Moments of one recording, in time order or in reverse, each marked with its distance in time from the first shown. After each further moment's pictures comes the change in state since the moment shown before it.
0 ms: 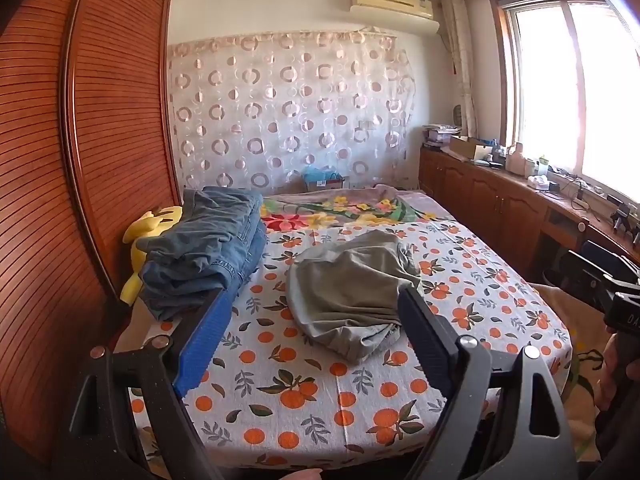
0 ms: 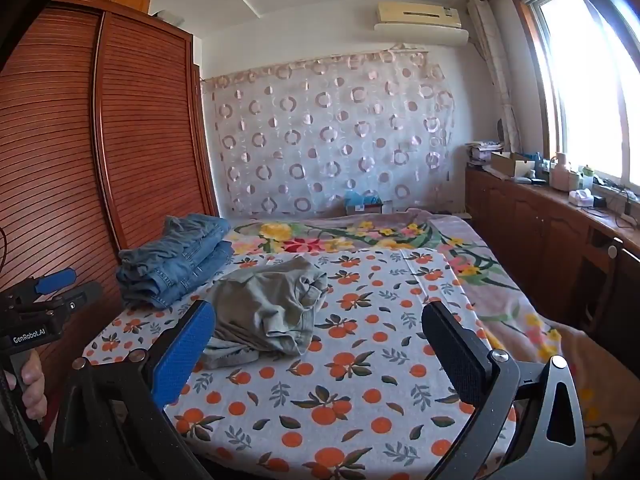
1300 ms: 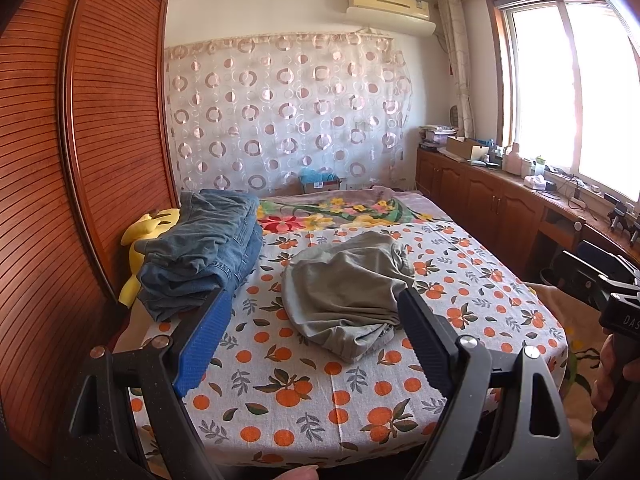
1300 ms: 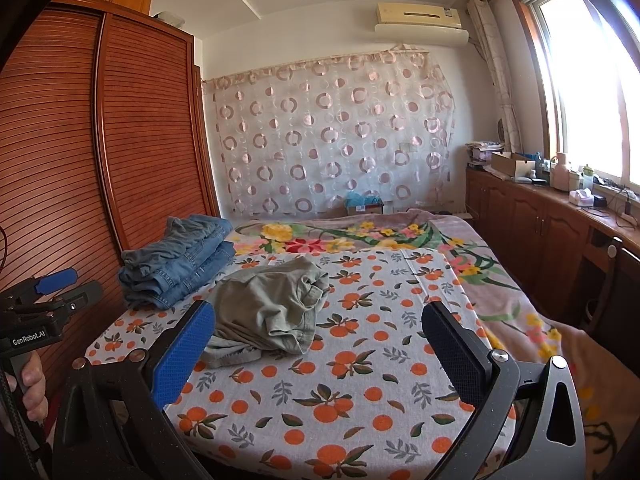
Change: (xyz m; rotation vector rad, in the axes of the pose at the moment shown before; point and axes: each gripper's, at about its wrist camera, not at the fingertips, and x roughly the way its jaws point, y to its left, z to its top) left arm -0.011 -0.012 0.007 0.001 0.004 -0.002; right arm -0.002 0.002 0.000 -0.001 -0.006 0.000
